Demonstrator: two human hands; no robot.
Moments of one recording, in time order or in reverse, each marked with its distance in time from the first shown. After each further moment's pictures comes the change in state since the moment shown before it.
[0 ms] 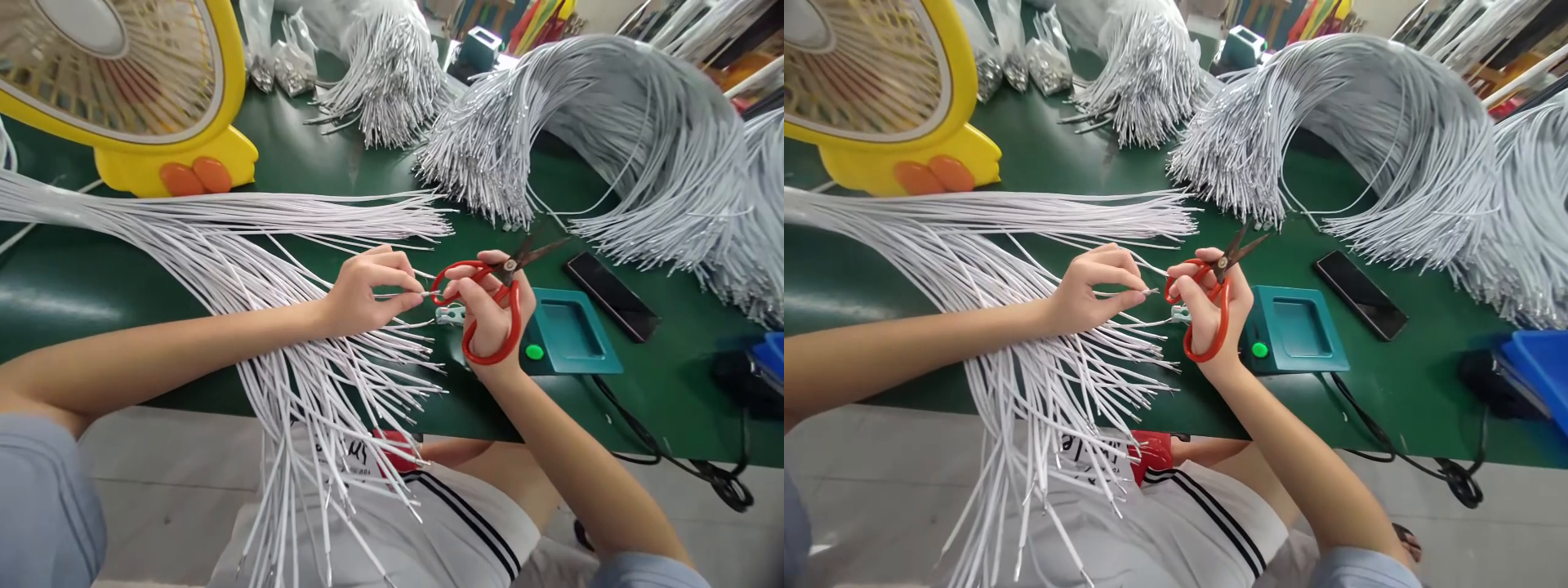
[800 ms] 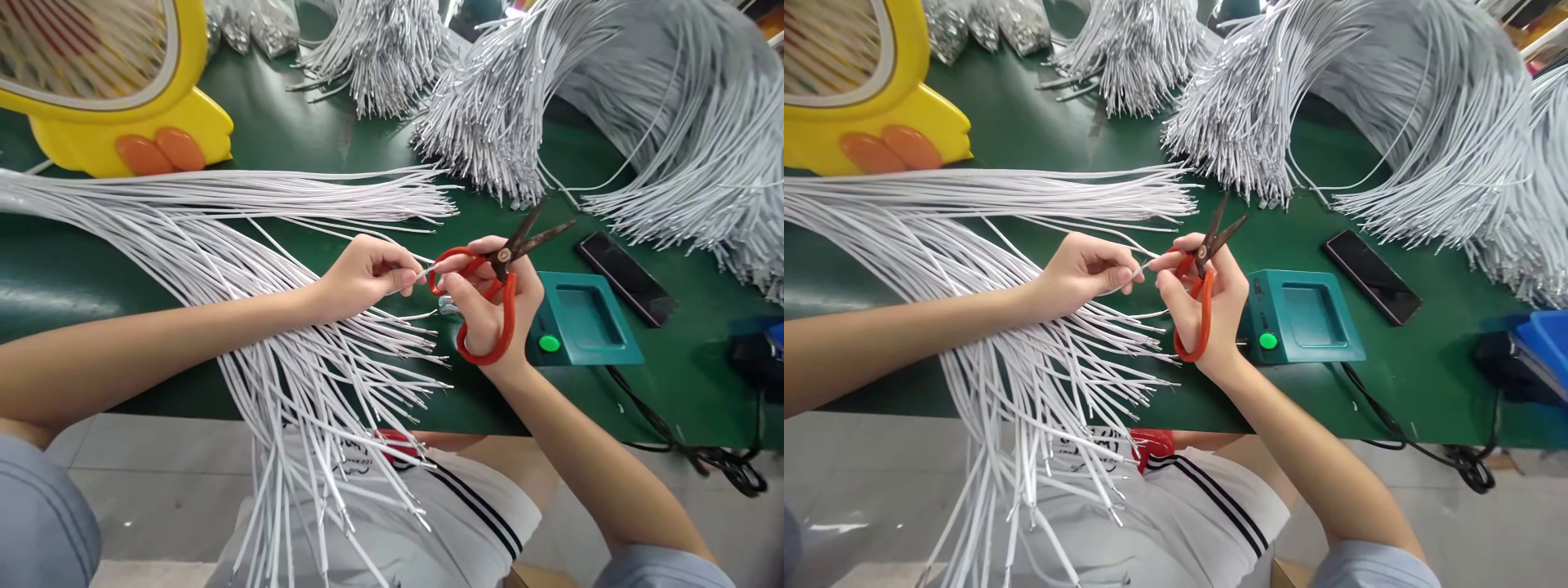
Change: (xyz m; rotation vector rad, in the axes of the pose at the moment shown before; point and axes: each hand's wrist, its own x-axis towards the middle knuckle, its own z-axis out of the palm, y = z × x) left_hand 0.006 -0.002 0.000 -0.388 -0.101 -0.351; right_hand -0.004 0.002 0.004 -0.141 -0.112 -0.113
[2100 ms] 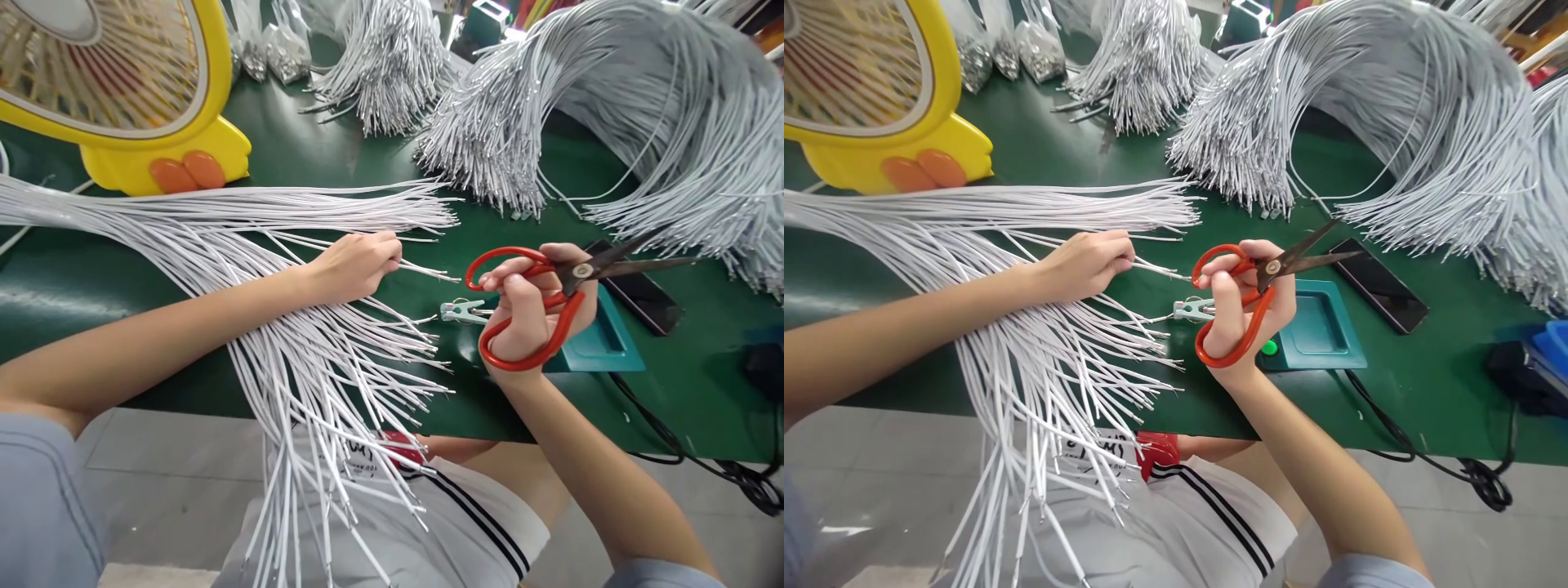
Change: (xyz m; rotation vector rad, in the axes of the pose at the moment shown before) left_hand 0.015 -0.011 -0.034 1.015 -0.222 0.103; right_hand 0.007 0.003 -0.007 0.055 0.337 -0.218
